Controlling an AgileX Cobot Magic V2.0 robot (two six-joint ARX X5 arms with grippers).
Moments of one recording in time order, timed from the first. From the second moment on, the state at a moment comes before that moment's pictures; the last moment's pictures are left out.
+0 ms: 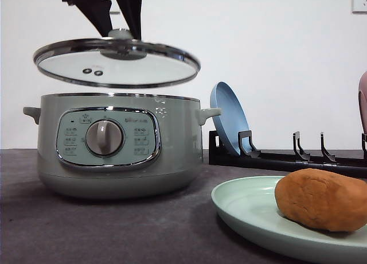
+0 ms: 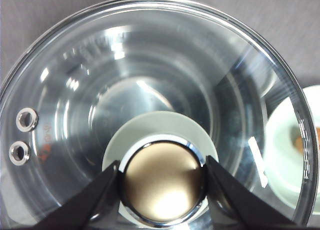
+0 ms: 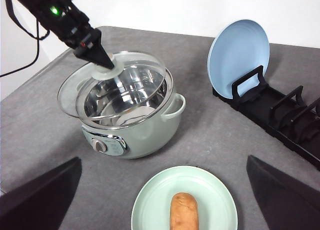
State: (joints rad) left_arx -0.48 1.91 2.16 -1.42 0.07 -0.02; right_arx 0.65 0.62 1.35 -1.11 0.03 0.27
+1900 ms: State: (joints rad) left_arx -0.48 1.93 2.03 -1.24 0.04 0.04; right_arx 0.65 0.62 1.35 -1.11 0.08 0.26
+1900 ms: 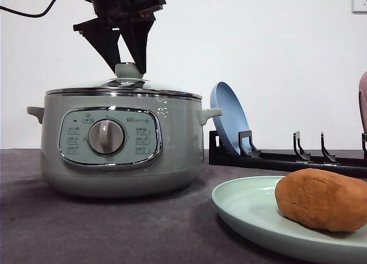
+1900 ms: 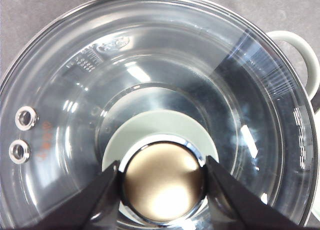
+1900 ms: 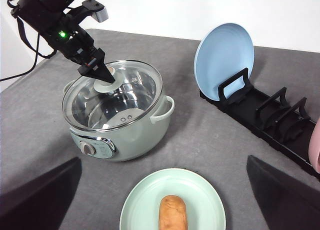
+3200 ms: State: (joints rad) left_arx -0.49 1.54 2.04 -1.31 0.14 0.03; right_arx 0.65 0.62 1.35 -1.11 0.11 0.24
